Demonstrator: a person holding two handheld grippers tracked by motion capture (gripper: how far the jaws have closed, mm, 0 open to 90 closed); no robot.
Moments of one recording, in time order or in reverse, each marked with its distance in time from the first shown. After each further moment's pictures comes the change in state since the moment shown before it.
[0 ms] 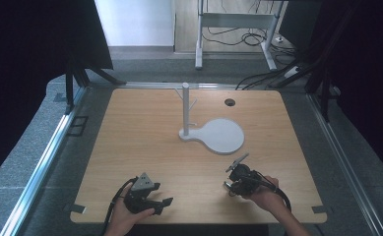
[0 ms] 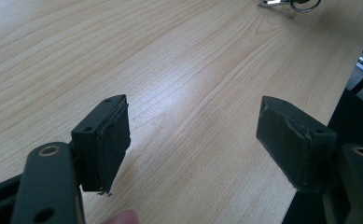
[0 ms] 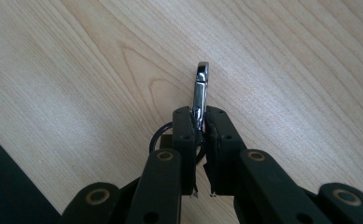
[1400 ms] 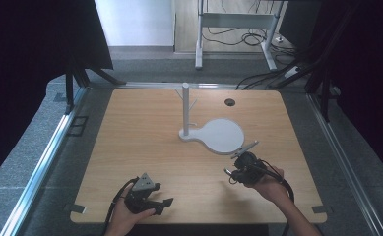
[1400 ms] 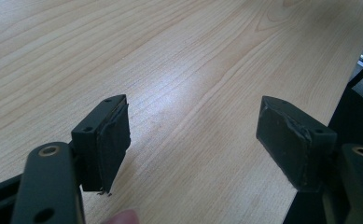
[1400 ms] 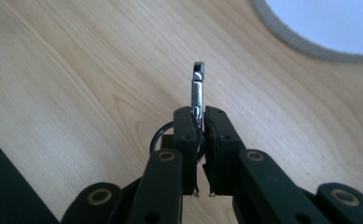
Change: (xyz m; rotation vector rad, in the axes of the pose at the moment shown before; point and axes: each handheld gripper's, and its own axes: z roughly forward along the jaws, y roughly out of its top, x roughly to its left) left arm 0.000 0.000 0.002 0.005 -0.001 0.003; right arm -0.017 0.015 -0.033 -0.122 -0.008 0.038
